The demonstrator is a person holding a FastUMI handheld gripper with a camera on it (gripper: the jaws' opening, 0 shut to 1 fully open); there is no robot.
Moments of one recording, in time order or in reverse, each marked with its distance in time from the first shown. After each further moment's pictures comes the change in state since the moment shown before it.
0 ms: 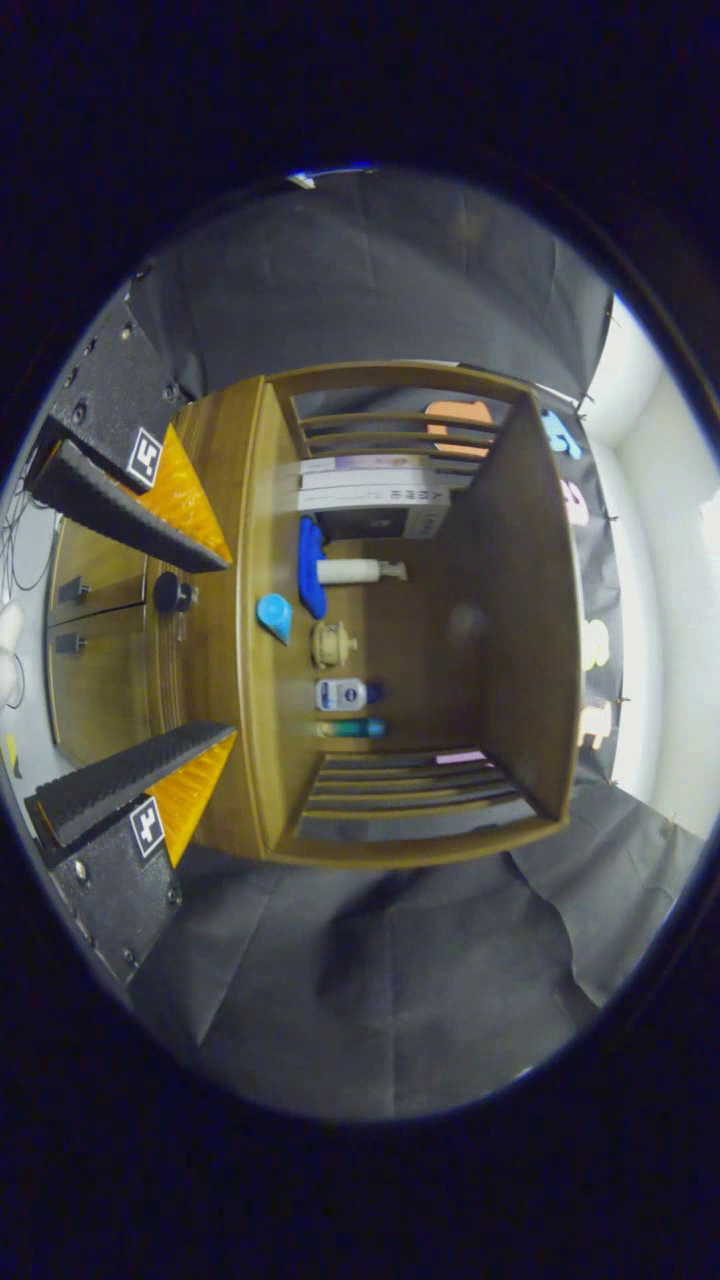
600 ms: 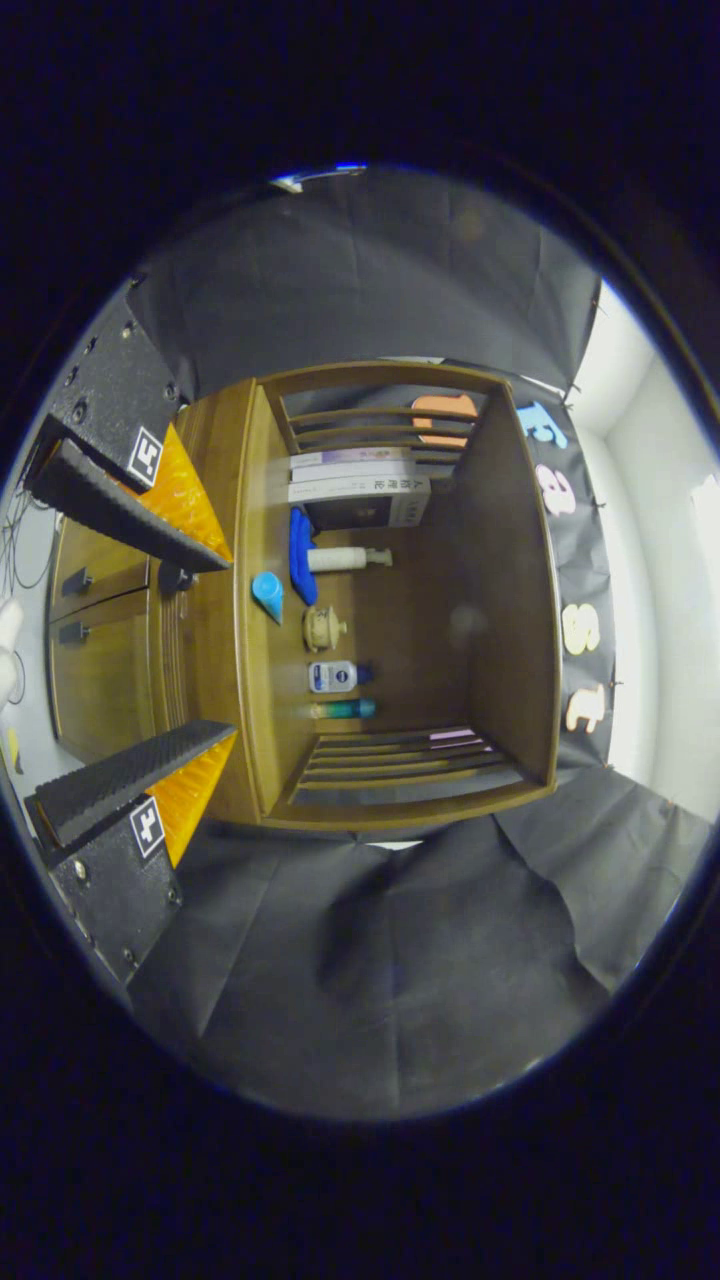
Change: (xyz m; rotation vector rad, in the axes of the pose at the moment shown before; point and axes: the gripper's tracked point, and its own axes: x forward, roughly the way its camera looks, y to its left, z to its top) arm -0.010 -0.024 -0.004 0.059 -0.001 0.006
